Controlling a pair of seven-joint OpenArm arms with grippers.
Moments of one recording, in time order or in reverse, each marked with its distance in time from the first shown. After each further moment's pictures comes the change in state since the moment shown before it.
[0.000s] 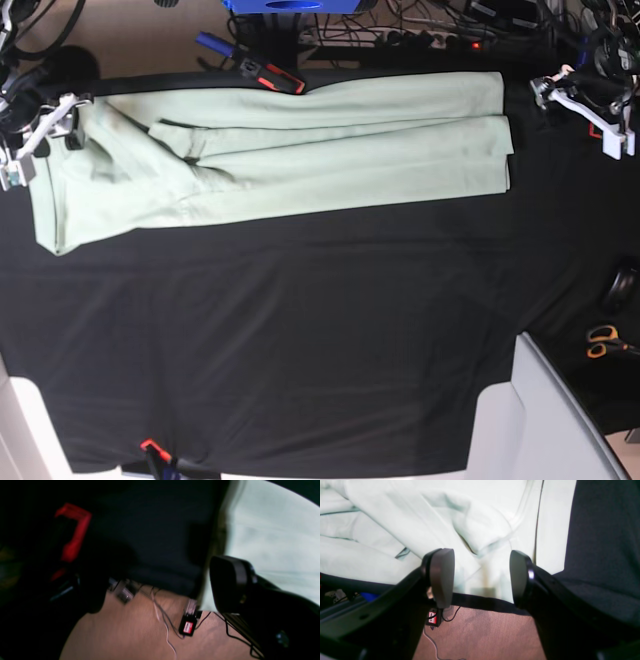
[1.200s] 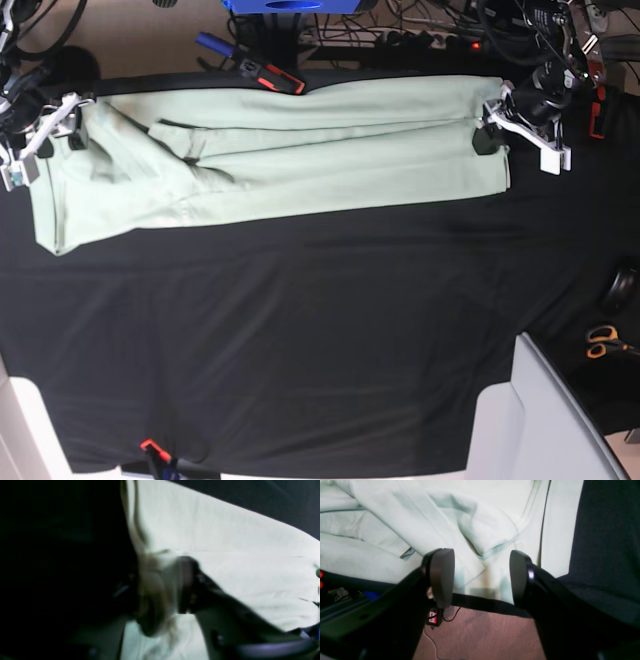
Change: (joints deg) left arm -10.4 4.1 10.1 -20.3 -2.8 -6.0 -9.3; right arm 0.2 -0.2 -0.2 0.0 0.0 0.9 0.0
